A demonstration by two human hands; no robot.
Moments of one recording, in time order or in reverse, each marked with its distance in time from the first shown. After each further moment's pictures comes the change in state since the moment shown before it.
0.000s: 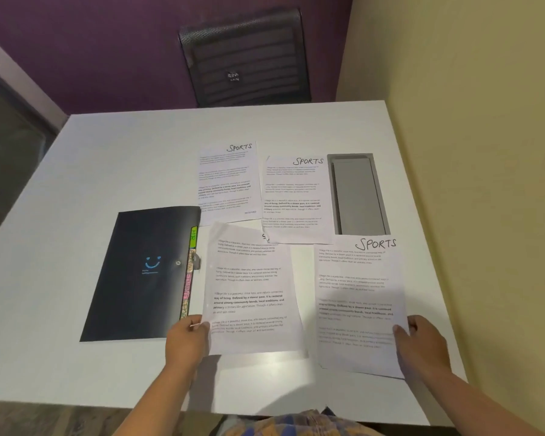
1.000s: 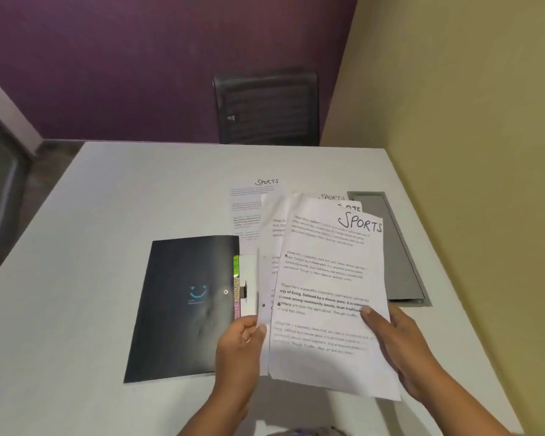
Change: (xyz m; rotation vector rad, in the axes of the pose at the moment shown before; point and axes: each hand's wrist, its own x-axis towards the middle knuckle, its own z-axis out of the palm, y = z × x) left_hand 0.002 0.036 -0.088 -0.254 -0.351 0.227; right_hand -0.158 -0.188 0.046 0.713 -0.209 -0.166
